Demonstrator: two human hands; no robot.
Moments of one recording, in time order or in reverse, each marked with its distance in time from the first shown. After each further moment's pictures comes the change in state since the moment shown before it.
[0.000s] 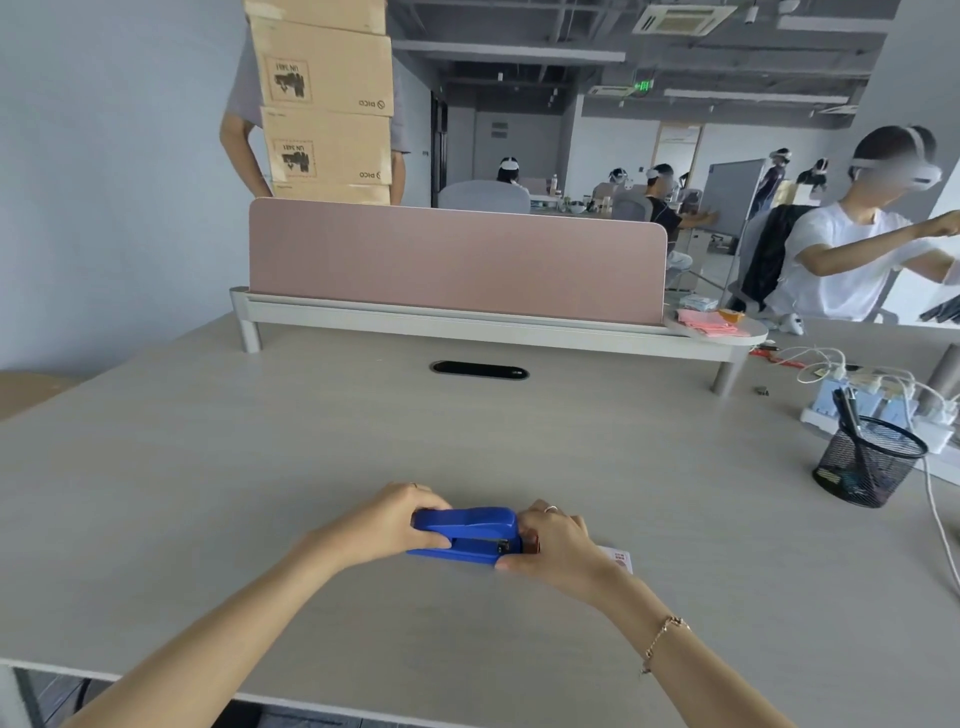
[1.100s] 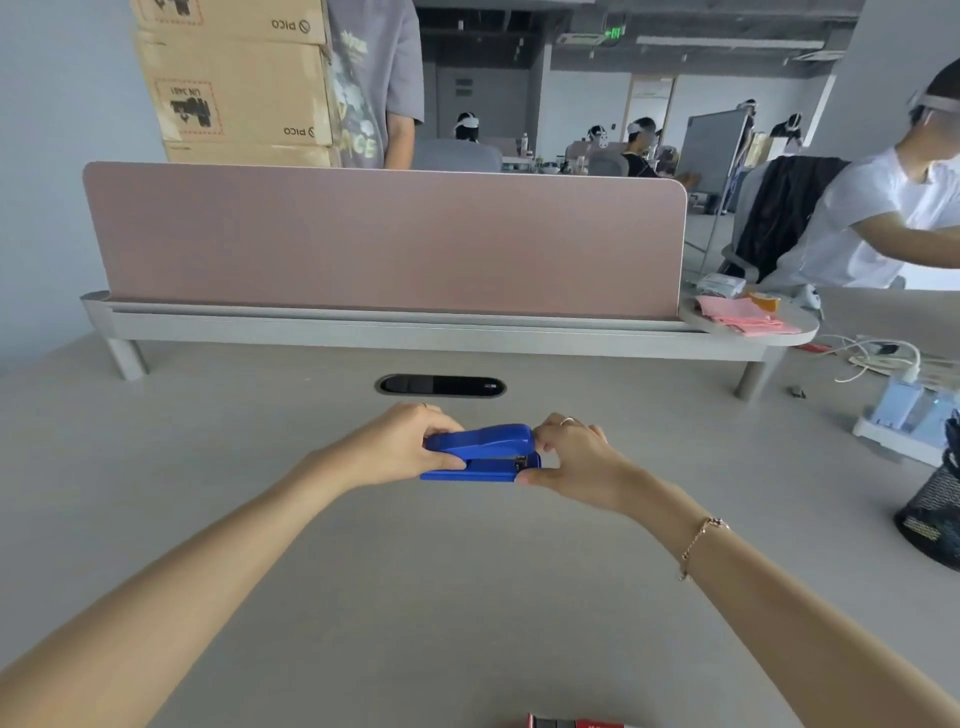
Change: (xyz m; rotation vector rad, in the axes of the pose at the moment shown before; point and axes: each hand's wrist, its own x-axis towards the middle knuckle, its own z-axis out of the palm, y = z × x) left_hand 0.211 -0.010 -0.061 0.040 0.020 0.088; right_hand 0.175 0.083 -0.100 -0.183 0.111 -0.038
